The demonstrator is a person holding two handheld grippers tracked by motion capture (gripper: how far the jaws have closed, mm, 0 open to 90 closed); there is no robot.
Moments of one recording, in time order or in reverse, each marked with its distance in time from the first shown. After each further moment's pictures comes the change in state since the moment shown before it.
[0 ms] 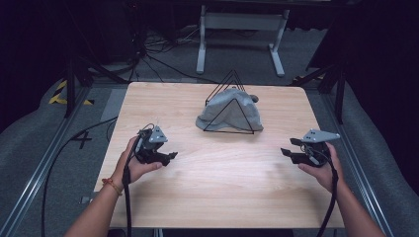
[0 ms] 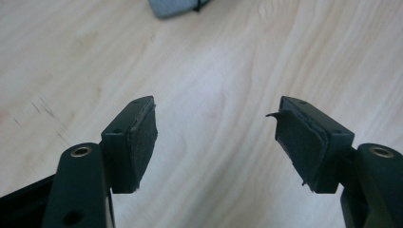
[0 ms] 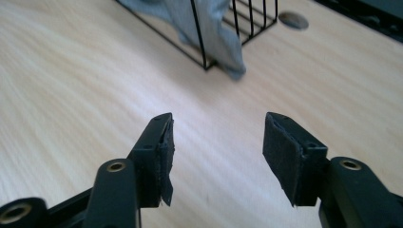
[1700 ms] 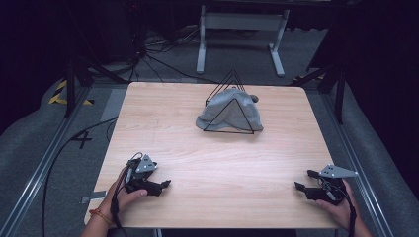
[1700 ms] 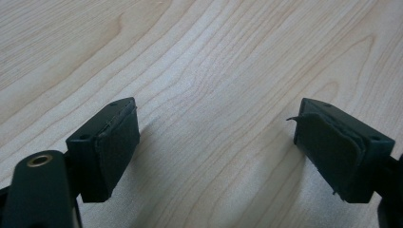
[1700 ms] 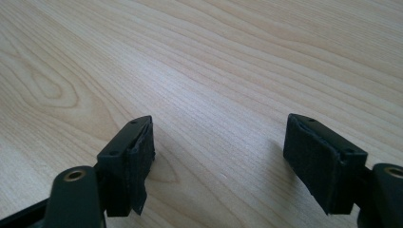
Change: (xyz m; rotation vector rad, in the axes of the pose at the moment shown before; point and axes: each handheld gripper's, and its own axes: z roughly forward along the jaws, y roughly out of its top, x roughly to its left) left arm -0.029 -0.073 0.004 -0.033 -0.058 -0.123; right arm 0.015 -0.106 -0.025 0.035 0.019 0.154
